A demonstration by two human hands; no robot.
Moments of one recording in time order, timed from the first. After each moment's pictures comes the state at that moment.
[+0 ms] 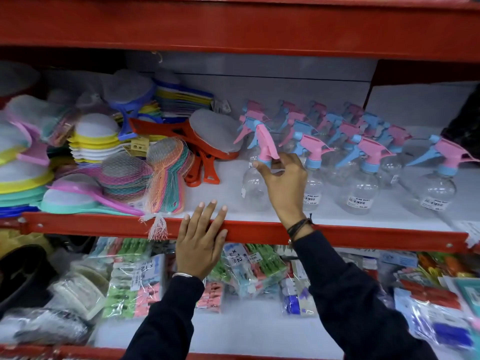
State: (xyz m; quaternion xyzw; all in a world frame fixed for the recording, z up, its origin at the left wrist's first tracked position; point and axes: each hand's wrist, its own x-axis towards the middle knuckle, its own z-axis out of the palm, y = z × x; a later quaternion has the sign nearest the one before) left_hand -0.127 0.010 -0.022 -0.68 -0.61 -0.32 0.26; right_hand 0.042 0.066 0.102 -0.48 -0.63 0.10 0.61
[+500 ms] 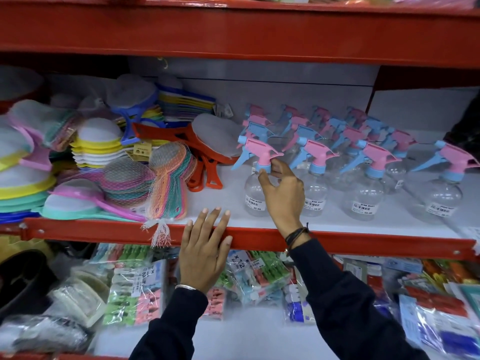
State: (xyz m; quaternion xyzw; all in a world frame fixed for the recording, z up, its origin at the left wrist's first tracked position) left_hand -0.121 -0.003 -0.012 -0.69 -0.61 -0.34 0.17; right_hand 0.029 0.068 0.090 -0.54 -0.61 0.08 0.58
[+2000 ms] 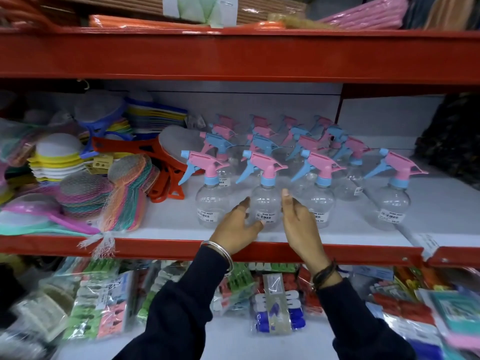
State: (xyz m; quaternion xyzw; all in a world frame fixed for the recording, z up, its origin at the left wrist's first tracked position) left_hand 0.024 0.039 0.080 -0.70 -0.55 -0.35 -0.28; right_hand 0.167 0.036 0.083 -0.53 -0.64 0.22 0.50
